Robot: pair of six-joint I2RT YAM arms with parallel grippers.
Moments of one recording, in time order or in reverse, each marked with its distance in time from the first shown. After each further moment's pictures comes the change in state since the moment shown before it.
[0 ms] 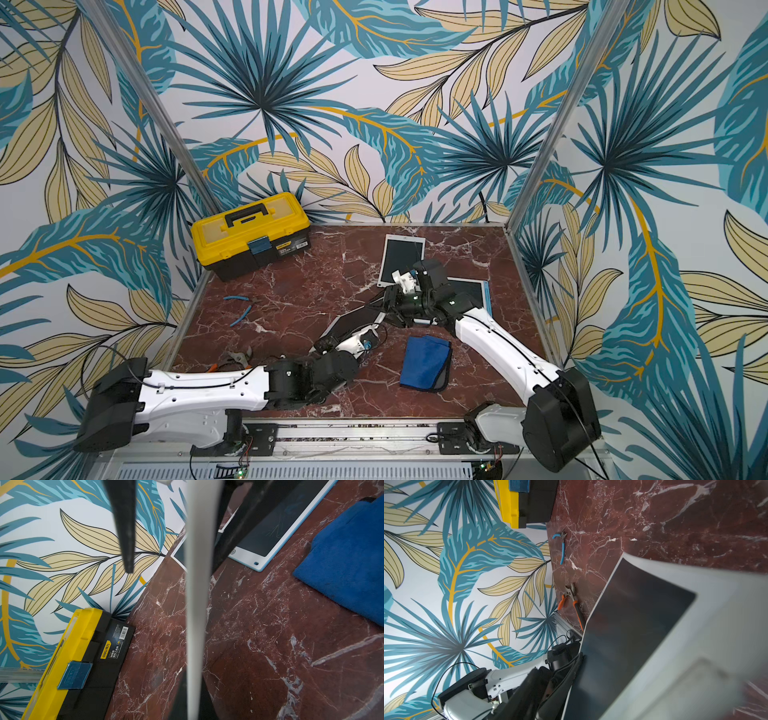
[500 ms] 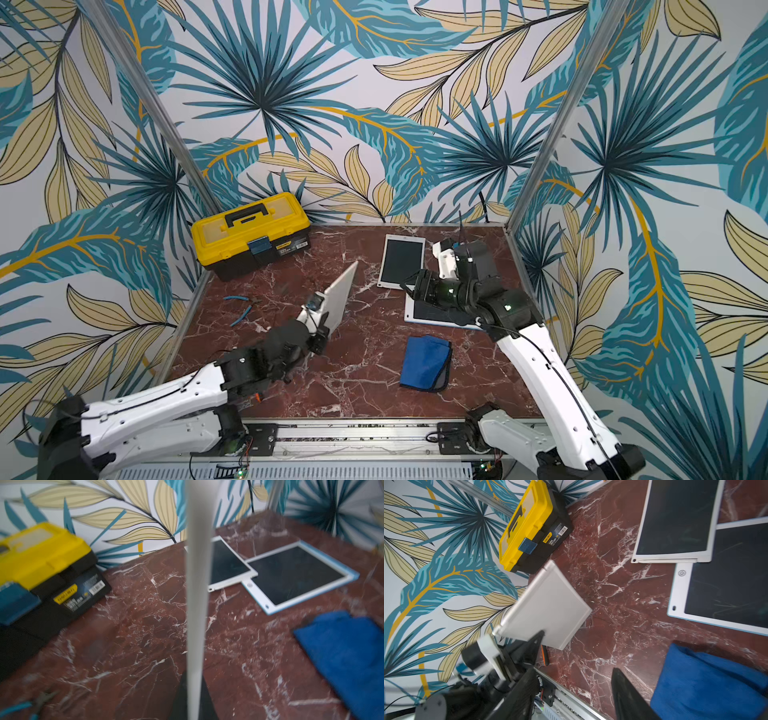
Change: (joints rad) left arm 0.400 -0.360 -0.149 0.013 0.406 -0.444; right arm -0.099 -0.221 0.302 -0.488 0.372 -0.346
